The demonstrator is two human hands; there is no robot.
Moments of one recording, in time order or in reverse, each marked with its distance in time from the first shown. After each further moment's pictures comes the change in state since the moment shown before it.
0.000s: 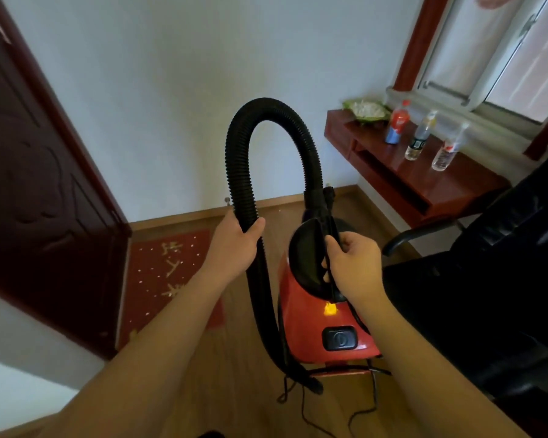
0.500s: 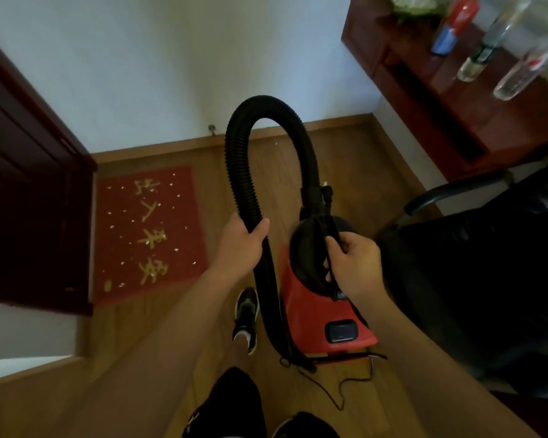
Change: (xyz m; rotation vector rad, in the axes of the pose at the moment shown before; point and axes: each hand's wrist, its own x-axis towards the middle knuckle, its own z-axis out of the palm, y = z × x) left_hand 0.128 -0.181 0.130 -0.076 -0.122 -0.301; right_hand 0.126 0.192 0.088 -0.143 -0.163 0.212
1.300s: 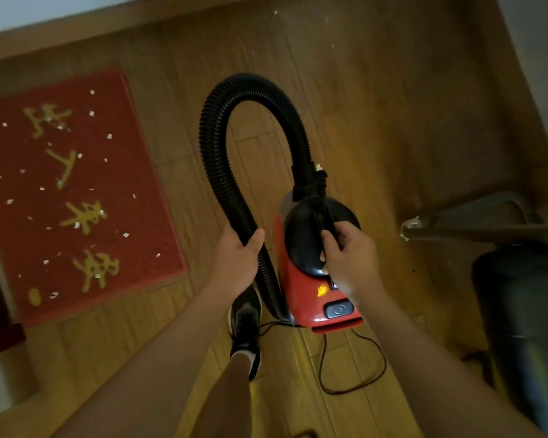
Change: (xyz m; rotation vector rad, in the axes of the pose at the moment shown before) left_hand 0.382 -0.278 0.122 -0.013 -0.112 -0.414; right_hand 0.356 0.240 0.238 -0.108 -0.170 0.314
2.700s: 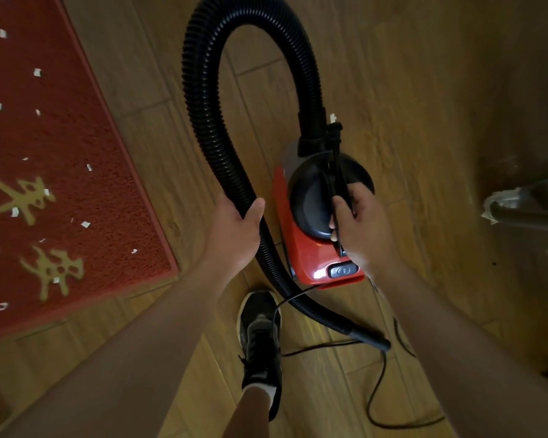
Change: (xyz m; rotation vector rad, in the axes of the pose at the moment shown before) left_hand 0.180 -0.140 0.024 0.095 0.001 0.020; right_hand 0.151 0.131 0.143 0.084 -0.078 0.034
